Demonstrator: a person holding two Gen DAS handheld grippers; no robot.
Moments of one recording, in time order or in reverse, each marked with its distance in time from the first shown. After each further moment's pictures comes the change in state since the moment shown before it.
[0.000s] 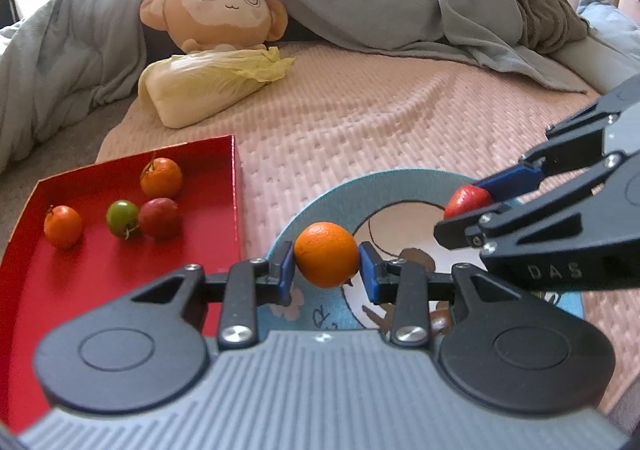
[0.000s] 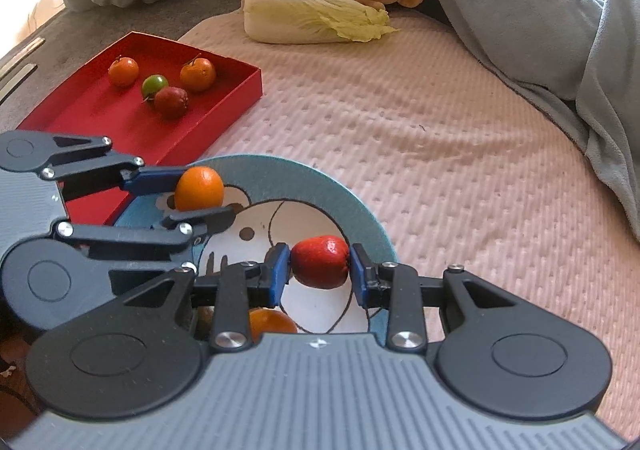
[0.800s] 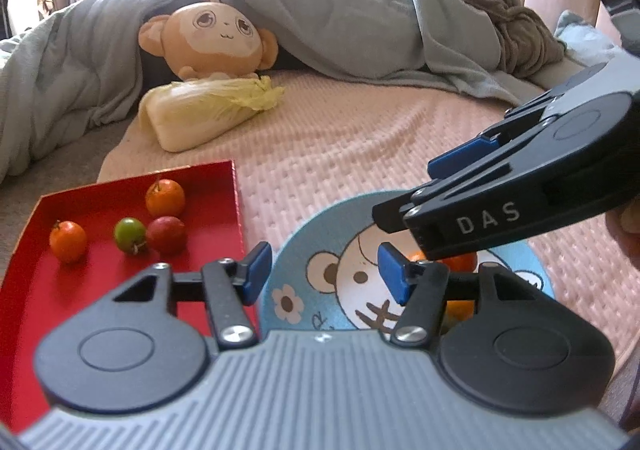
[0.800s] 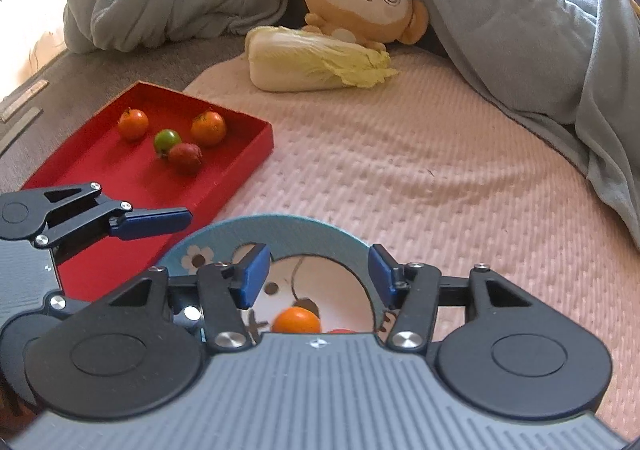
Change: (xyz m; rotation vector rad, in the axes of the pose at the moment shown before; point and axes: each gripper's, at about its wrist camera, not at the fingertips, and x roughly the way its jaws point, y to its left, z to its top) left arm -0.026 0.011 -0.001 -0.005 -0.092 -0.054; right arm -0.013 0.009 0.023 0.054 -0.099 0.023
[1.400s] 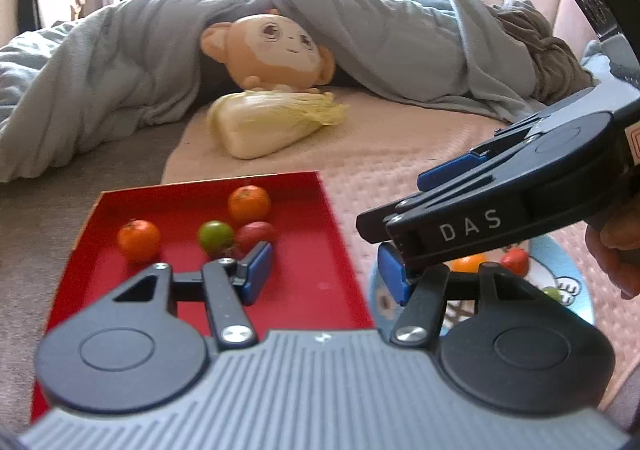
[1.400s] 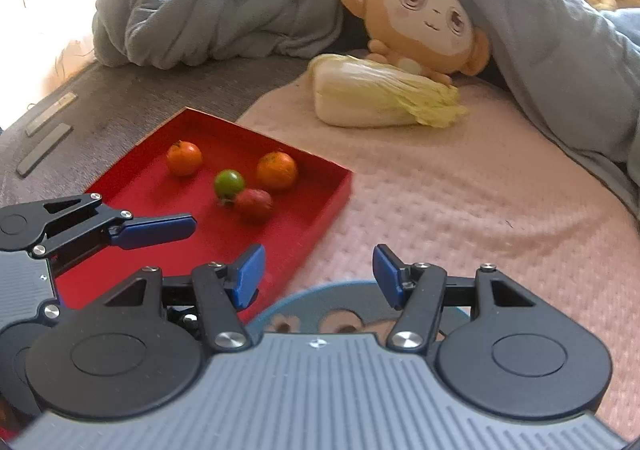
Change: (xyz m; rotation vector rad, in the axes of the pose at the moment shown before) left arm -0.024 0.064 -0.003 -0.059 -0.040 0.057; right arm 0.021 0.059 0.036 -0.027 -0.039 0.082
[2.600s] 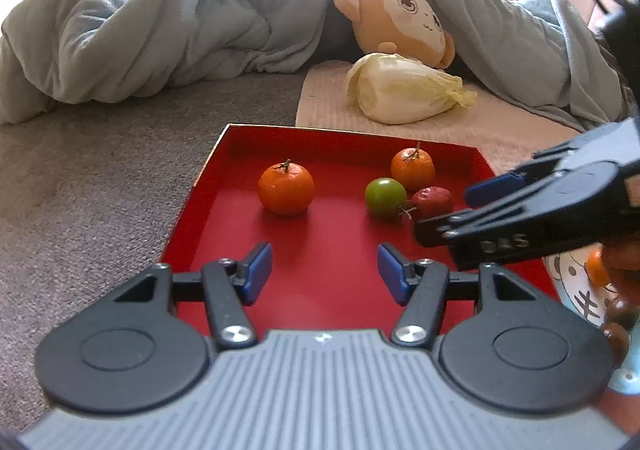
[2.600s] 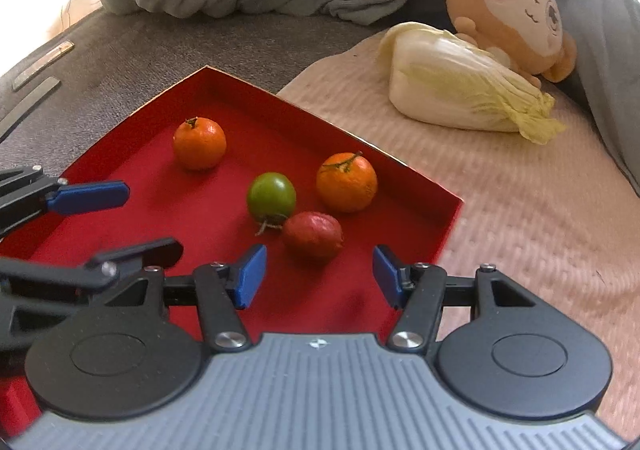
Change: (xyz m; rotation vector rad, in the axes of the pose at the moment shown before) left arm 0.013 0.100 -0.028 -0.170 0.050 0.129; right arm 0.105 0.060 0.025 -0.111 0.101 -0.004
